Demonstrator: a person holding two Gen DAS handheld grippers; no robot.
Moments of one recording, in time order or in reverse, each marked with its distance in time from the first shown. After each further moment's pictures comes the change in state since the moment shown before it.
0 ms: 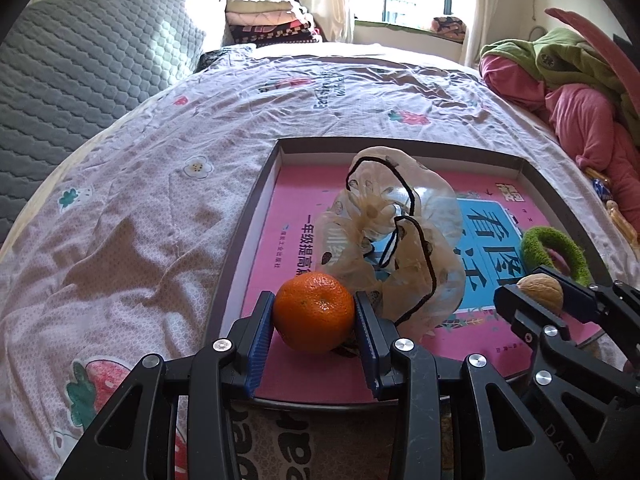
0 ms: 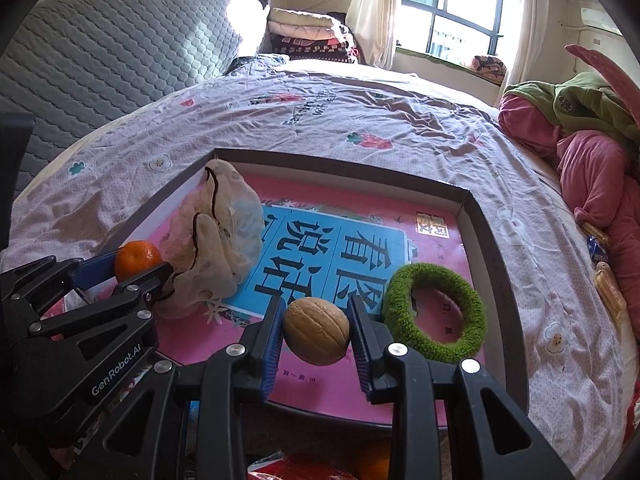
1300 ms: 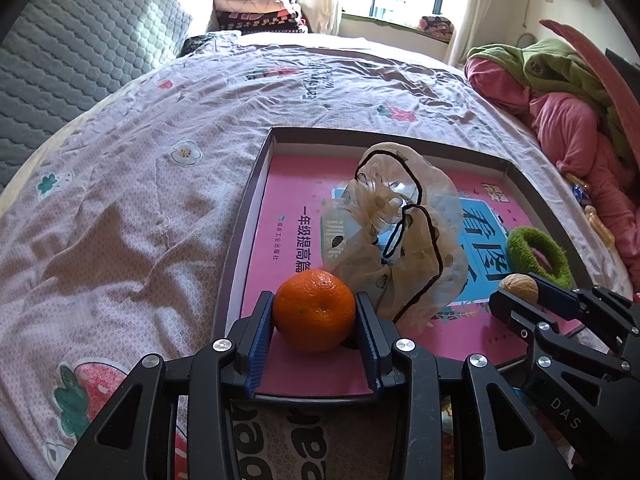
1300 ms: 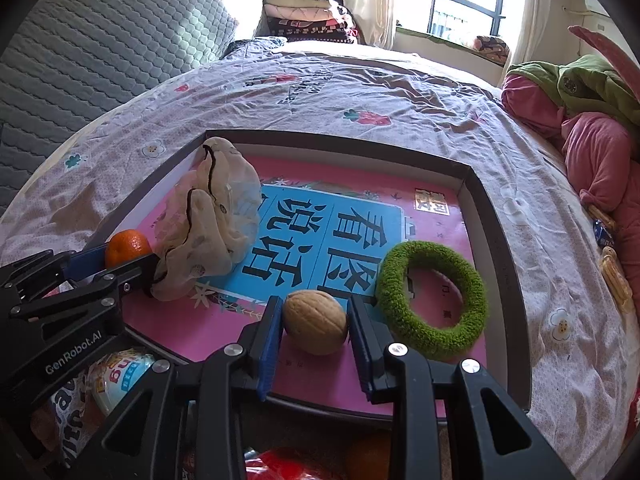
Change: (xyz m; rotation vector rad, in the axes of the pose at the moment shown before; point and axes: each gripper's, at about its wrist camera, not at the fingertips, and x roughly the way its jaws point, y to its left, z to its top) left arm 0.003 0.021 0.002 -0.033 0.038 -0.112; right arm 0.005 -0.011 -0.003 0.021 0.067 0.015
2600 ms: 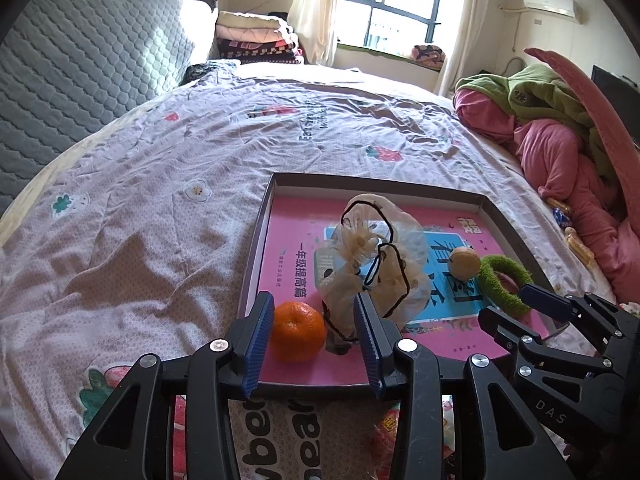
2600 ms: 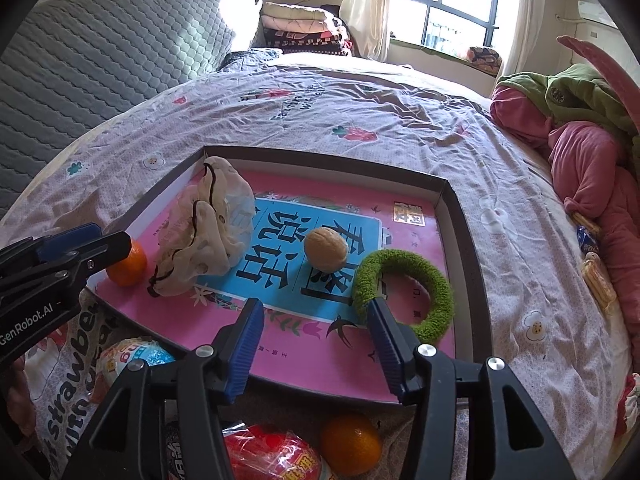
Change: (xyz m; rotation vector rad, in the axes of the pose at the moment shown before) left arm -0.045 0.001 0.002 0.000 -0.117 -0.031; right arm -0.027 -0.006 -0.001 -0.005 -0.054 -0.031
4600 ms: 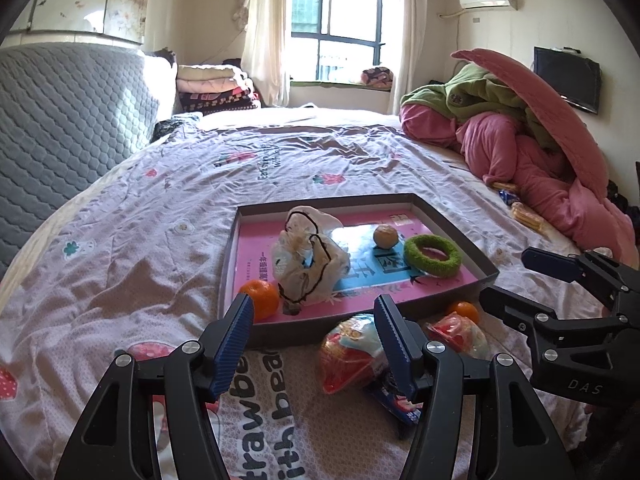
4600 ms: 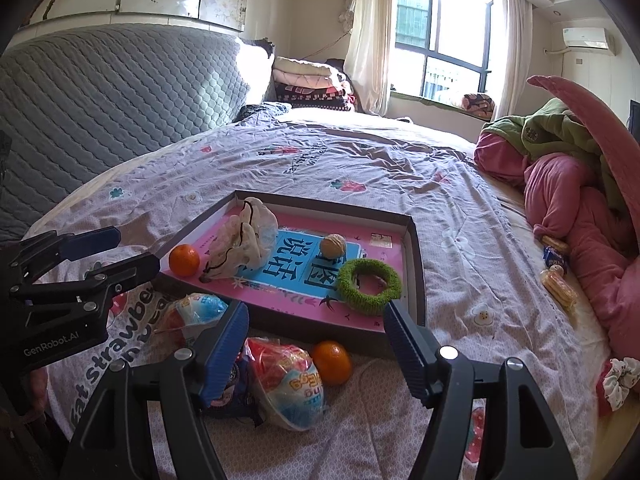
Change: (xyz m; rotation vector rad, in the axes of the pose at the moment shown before) left arm -0.091 -0.030 -0.046 0.165 -0.141 -0.084; right arm -0.101 -0.006 -0.048 -0.014 -0.200 0.024
